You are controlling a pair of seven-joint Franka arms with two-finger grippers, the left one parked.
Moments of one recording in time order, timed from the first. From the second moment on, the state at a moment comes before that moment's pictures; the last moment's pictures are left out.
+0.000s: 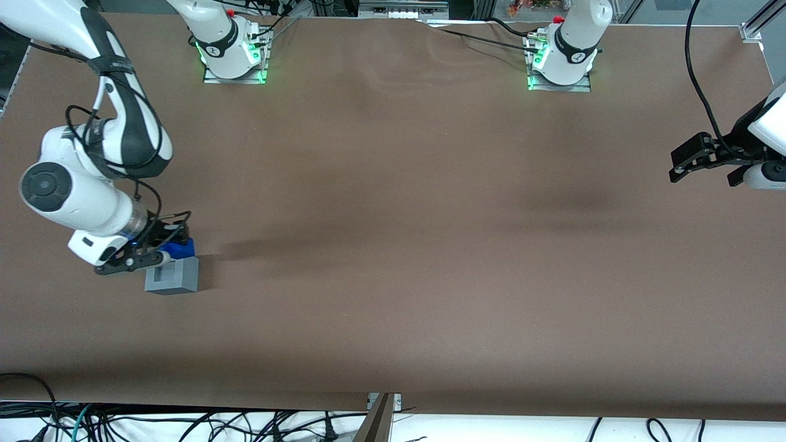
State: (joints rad) arm -0.26 0.42 0.32 -1.75 -0.23 2.13 -0.10
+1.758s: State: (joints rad) arm -0.29 0.61 0.27 -1.51 -0.16 2.06 -0.15
